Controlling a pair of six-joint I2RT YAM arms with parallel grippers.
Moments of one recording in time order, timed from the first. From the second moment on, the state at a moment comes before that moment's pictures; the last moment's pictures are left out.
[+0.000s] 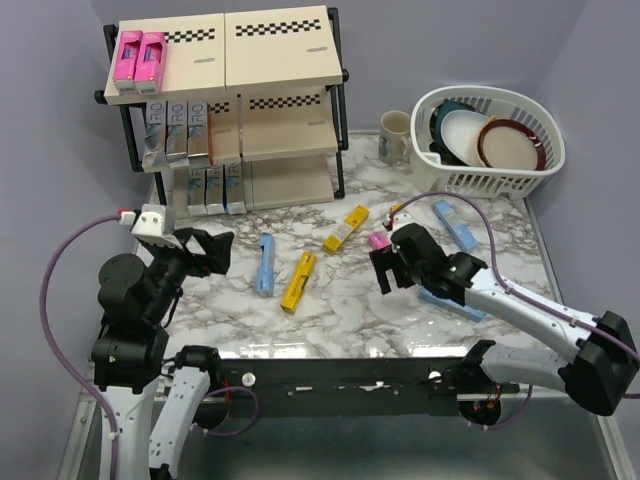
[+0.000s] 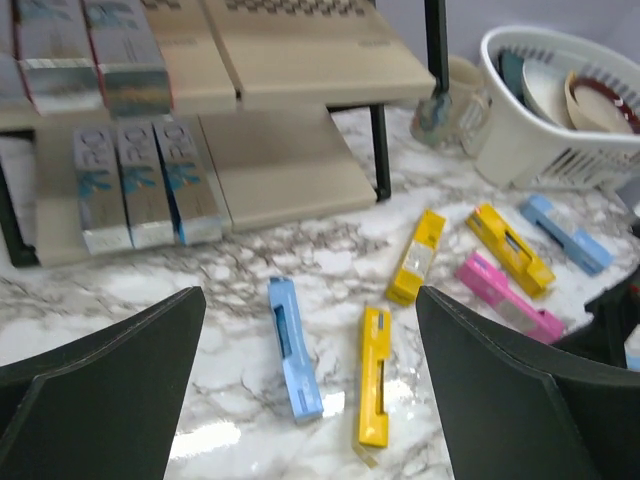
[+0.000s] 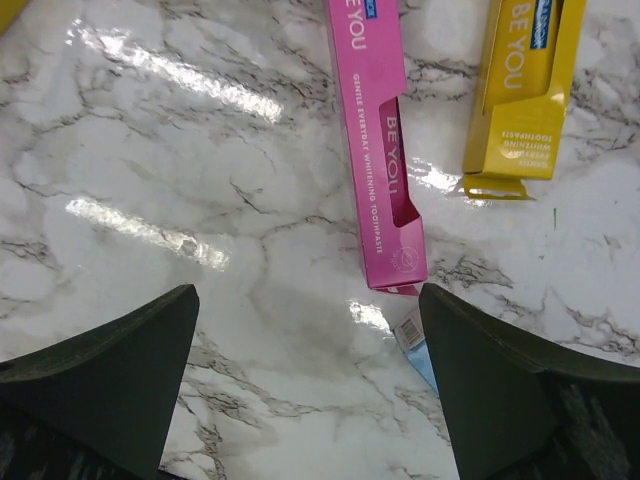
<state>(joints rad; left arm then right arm) -0.08 0.47 1.03 -0.63 0.18 -0.21 0.79 1.10 0.78 -0.51 0.28 0.23</state>
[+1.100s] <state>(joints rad) -0.15 0.44 0.53 -0.29 0.44 -0.37 0.58 1.55 0.84 -0.51 0.02 0.24</state>
